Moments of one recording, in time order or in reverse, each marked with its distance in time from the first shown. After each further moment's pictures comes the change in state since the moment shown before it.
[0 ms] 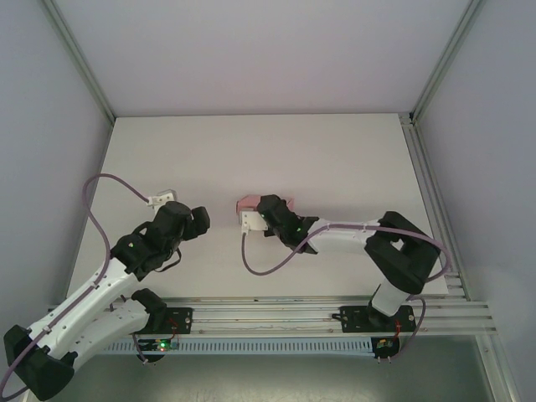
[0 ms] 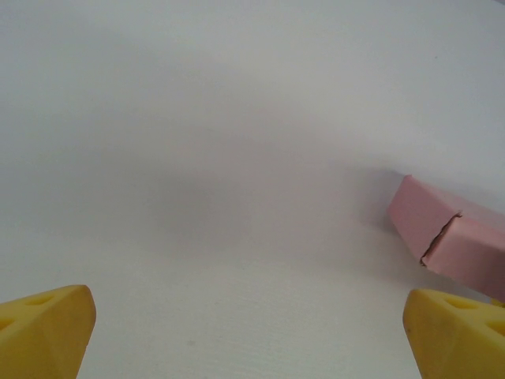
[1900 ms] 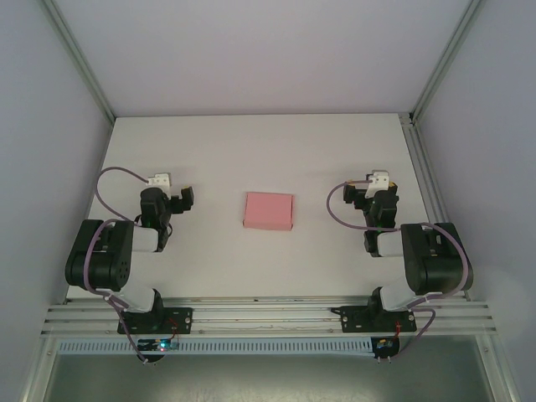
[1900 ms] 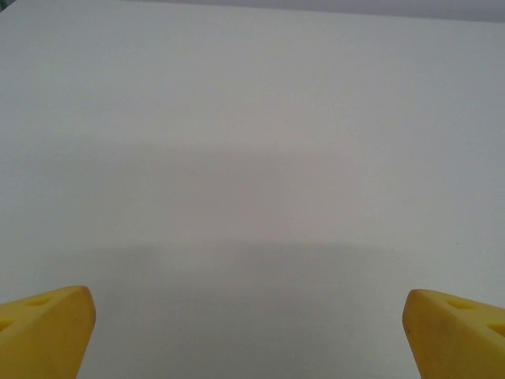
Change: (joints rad) left arm 0.594 0.781 -0.293 1.471 0.372 0.698; right arm -0.922 -0.160 -0.502 0.755 -0.330 1.016
